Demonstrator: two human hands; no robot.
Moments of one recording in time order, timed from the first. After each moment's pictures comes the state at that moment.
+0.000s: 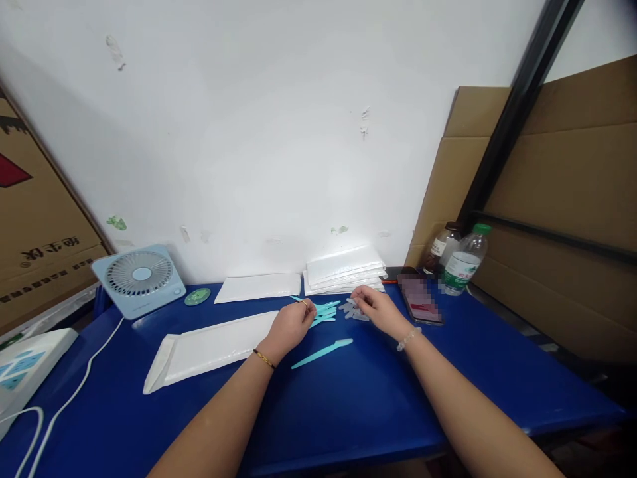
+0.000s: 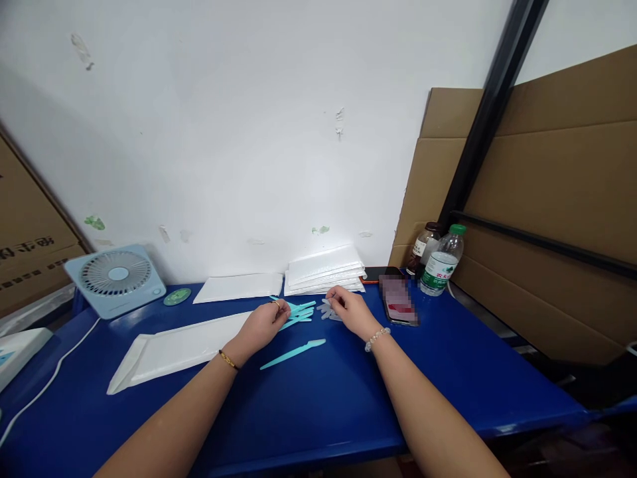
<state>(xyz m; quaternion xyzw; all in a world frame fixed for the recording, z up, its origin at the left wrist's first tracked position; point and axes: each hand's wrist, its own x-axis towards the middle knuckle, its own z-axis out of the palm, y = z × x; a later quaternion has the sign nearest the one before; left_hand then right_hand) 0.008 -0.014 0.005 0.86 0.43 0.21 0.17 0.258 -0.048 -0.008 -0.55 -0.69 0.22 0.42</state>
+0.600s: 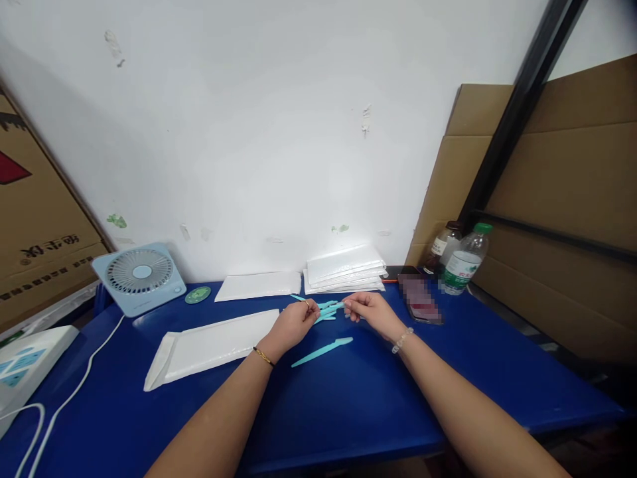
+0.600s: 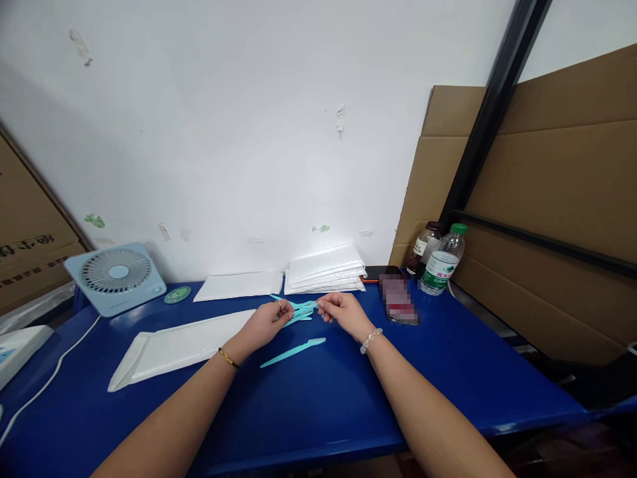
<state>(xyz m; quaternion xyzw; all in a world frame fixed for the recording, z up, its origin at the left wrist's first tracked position) 0.010 -0.012 0.001 0.86 0.39 0.24 0.25 0.236 -0.048 -0.012 -0.48 -0.57 0.45 0.49</state>
